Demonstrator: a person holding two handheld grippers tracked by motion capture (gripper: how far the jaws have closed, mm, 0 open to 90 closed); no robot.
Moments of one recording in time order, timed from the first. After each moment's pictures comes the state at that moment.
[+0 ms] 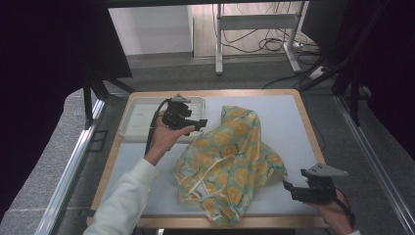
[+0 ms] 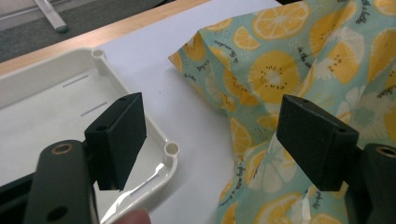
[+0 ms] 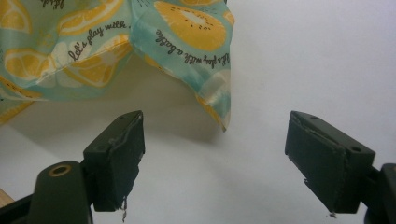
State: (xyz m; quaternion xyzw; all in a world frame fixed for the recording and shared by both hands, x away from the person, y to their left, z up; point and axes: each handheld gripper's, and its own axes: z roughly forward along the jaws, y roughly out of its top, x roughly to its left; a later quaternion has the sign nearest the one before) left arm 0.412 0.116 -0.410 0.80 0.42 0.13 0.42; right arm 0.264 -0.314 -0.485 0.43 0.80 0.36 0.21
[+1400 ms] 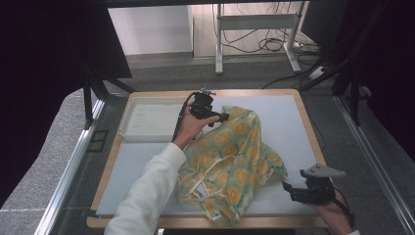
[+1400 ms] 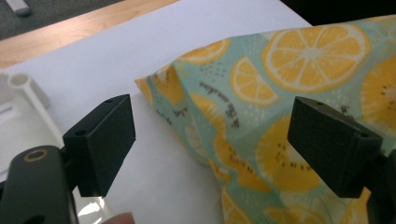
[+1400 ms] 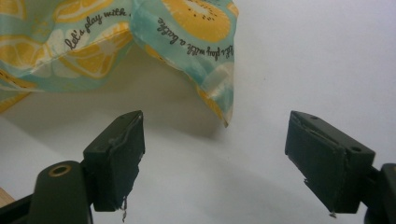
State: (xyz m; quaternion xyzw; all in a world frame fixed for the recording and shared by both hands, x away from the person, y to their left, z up) left arm 0.482 0.049 -0.439 0.81 0.42 0.09 0.41; right arm 0.264 -0.313 -0.489 0.43 0.81 0.35 0.20
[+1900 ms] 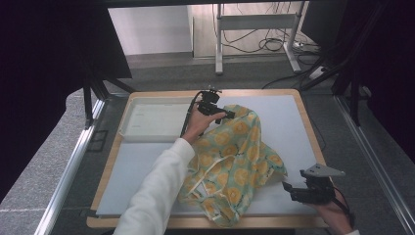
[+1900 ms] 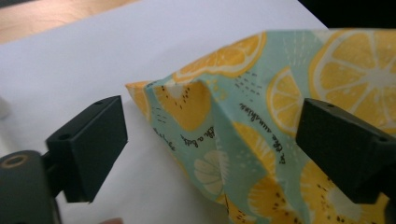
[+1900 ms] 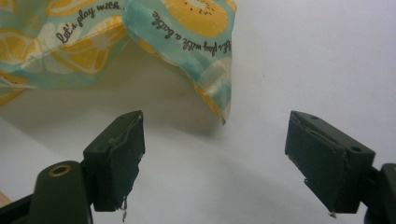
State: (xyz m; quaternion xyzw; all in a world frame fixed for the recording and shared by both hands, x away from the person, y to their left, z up) left arm 0.516 0.030 -0.466 0.80 0.44 0.04 0.41; right arm 0.266 -0.314 -0.491 0.43 0.81 0.35 0.20
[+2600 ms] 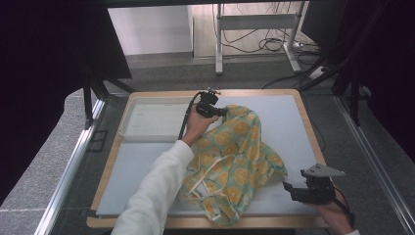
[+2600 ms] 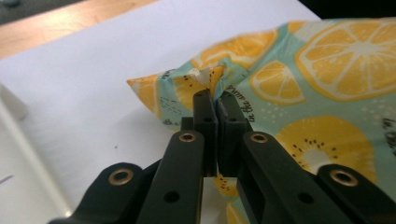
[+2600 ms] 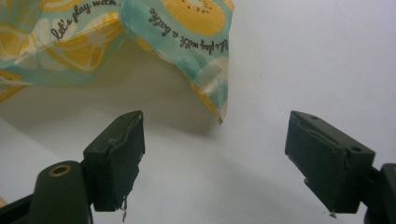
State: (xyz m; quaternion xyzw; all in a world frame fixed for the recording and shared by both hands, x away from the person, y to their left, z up) left arm 0.503 0.043 -0.457 0.81 0.42 0.07 0.41; right arm 0.266 -0.315 -0.491 0.43 0.81 0.35 0.21
